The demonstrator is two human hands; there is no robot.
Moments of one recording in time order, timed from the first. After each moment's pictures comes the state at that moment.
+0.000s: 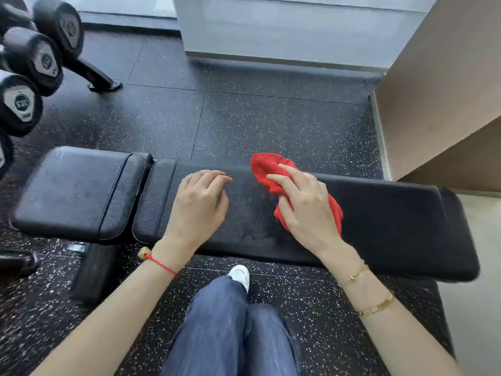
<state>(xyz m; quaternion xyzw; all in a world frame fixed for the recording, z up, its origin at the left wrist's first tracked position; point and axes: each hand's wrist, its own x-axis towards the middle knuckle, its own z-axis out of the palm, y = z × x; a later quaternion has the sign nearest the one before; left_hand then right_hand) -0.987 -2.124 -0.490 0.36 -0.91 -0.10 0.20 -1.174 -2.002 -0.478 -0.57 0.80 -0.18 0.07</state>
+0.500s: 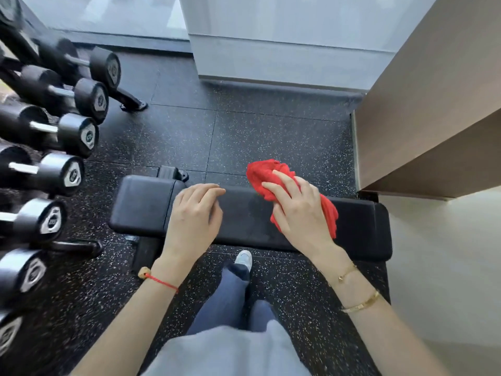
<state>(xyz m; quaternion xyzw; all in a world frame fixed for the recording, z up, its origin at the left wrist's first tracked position) -0.938 -2.103 -0.164 0.40 -0.88 -0.15 0.20 -1.134 -1.997 -0.152 -0.59 0.80 -0.12 0.07</state>
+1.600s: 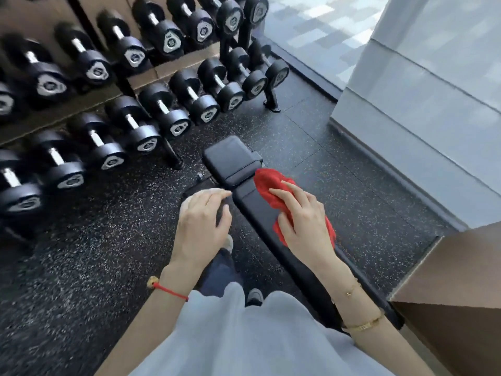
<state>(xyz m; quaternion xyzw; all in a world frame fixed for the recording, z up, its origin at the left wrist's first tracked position) -0.930 -1.853 -0.059 0.72 -0.63 -0.07 0.28 -1.133 -1.911 -0.057 -0.81 0.52 -0.19 0.18</state>
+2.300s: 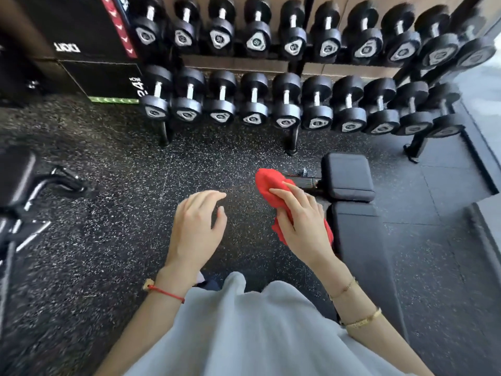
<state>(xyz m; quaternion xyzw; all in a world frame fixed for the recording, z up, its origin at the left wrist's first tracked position) -0.839 -1.609 -0.060 0.91 -0.32 0.00 0.27 -0.954 -1.794 -0.061 -0.94 0.22 -0.10 0.24</state>
